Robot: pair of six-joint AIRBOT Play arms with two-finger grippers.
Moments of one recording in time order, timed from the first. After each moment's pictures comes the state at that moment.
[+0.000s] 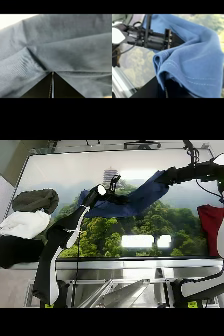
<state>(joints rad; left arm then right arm) -0.46 -2.23 2.05 0.83 -0.94 -1.29 -0.13 -1.68 1.78 -0.58 1.45 1.14</state>
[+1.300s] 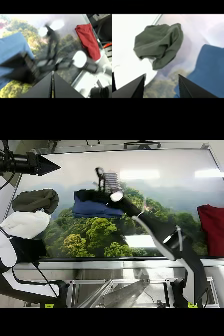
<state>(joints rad) 0.21 -1.62 2.05 0.50 -1.65 -1.25 0.60 -2.02 1.87 -0.22 0.53 0.88</state>
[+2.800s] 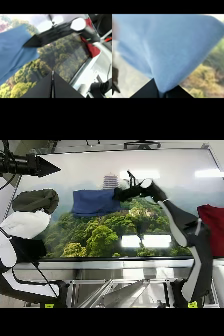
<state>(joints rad) 0.21 -1.61 2.05 0.50 -1.68 -1.24 0.30 -2.00 1.85 -0.66 1.01 1.43</state>
